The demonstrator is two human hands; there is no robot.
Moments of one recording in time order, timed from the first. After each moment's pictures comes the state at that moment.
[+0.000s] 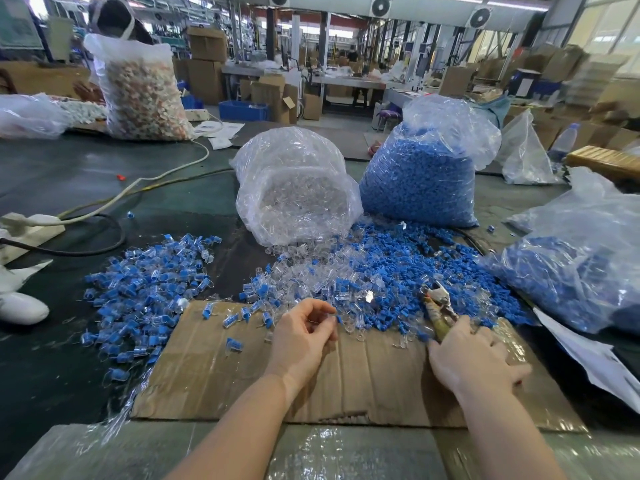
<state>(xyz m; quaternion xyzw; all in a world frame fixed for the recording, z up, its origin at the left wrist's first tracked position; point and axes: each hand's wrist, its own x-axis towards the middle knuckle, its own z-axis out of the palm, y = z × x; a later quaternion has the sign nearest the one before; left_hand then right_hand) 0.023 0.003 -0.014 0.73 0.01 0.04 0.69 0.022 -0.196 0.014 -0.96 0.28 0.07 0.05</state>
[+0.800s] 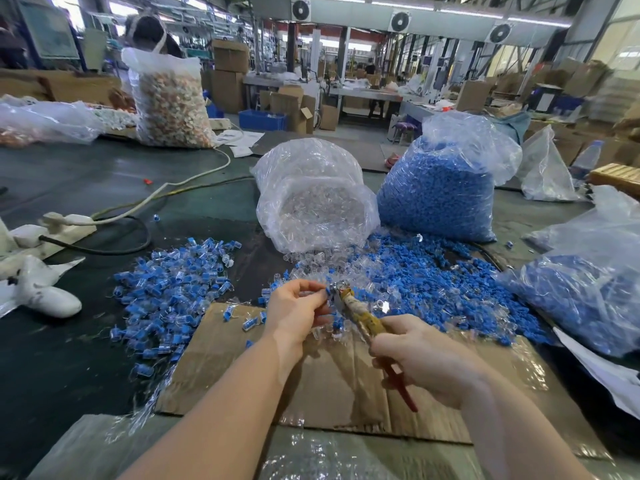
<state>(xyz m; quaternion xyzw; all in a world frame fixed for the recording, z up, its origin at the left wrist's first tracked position) 0.055 0.030 0.011 0.62 0.14 0.04 0.77 0.004 -0.130 0.066 -0.83 -0.01 0.22 0.52</state>
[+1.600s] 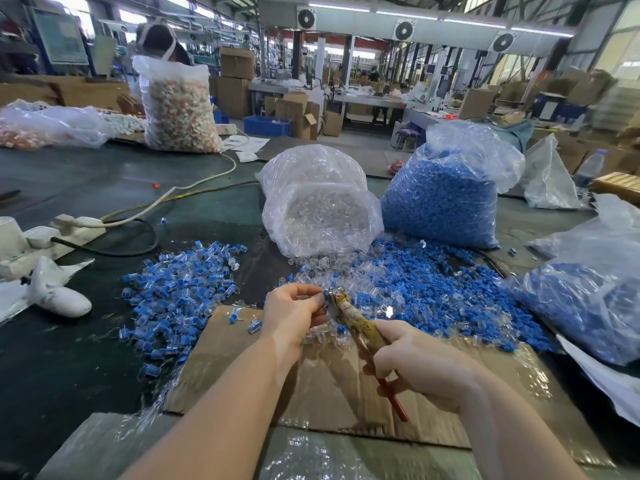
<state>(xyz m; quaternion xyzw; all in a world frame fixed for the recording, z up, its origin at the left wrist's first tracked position) 0.046 0.039 0.023 0.63 0.16 0.06 0.75 0.005 -0.126 0.068 -0.82 -0.05 0.29 0.48</state>
